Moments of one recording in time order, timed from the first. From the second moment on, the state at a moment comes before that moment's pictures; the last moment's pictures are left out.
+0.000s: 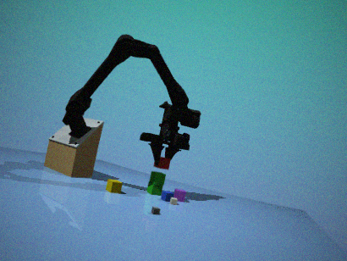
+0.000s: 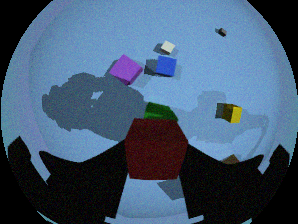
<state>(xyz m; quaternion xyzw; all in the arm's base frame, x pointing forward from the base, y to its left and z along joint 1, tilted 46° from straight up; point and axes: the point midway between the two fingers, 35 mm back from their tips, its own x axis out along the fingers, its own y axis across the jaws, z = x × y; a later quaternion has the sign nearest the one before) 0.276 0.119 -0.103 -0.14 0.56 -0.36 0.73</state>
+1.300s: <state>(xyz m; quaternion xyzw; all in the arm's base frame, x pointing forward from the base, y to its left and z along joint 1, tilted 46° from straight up) 0.274 0.106 -0.114 -0.14 0.56 -0.37 0.73</state>
